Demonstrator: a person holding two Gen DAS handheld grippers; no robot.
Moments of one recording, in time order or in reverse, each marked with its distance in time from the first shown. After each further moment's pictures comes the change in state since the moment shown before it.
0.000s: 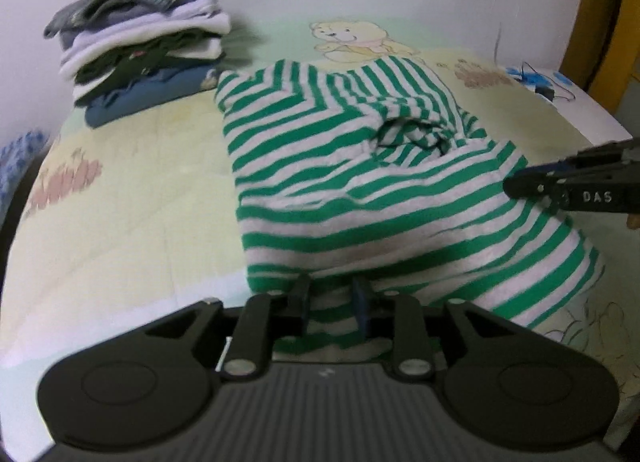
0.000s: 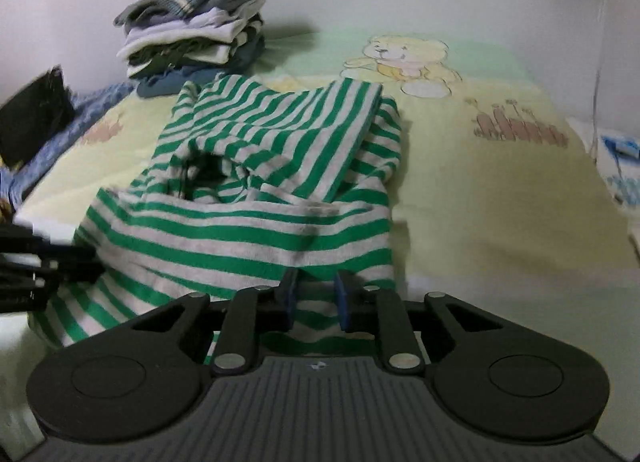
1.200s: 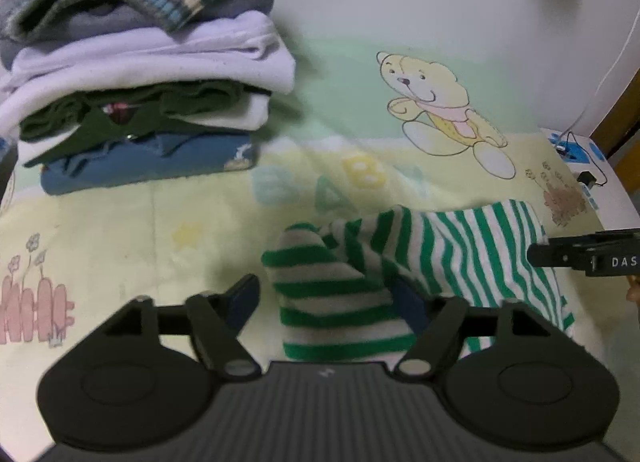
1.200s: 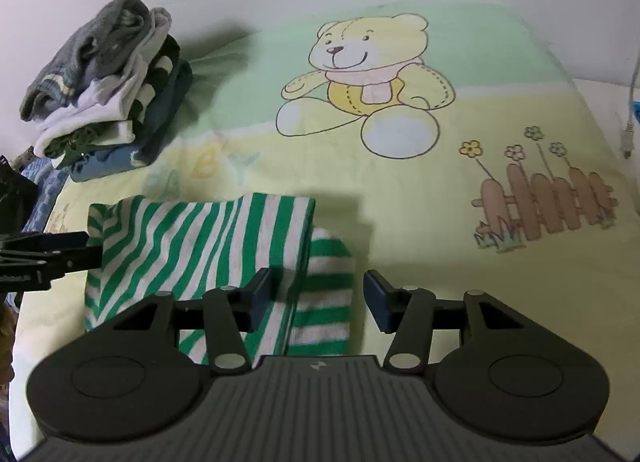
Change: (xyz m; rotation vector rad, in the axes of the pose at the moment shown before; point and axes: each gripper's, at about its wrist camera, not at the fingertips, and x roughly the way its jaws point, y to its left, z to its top) left arm 0.109 0.108 0.161 -0.192 0.081 -0.059; right arm 0.110 -0.079 0.136 0.211 0.181 0.071
